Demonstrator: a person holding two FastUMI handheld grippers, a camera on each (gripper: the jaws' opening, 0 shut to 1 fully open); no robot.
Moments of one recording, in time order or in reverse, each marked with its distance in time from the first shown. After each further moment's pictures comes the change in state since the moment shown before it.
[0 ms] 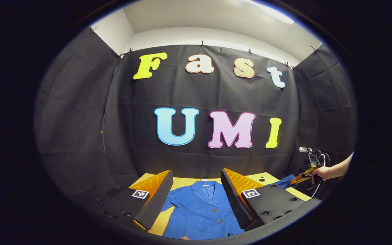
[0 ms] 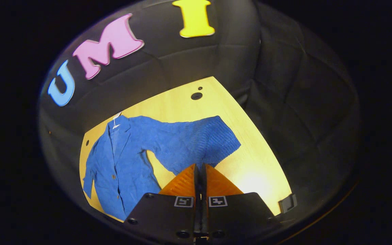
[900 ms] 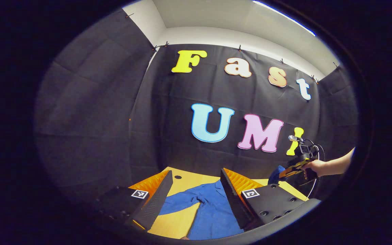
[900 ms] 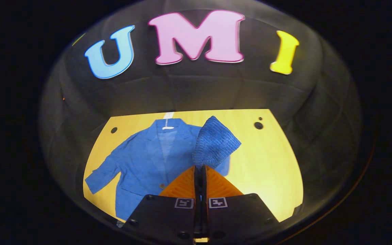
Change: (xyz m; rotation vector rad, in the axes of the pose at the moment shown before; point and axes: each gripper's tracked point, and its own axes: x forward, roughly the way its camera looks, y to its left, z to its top) left arm -0.035 0.165 -0.037 -0.147 0.017 0.207; right arm 0.002 0.282 0.025 -0.282 -0.036 0.131
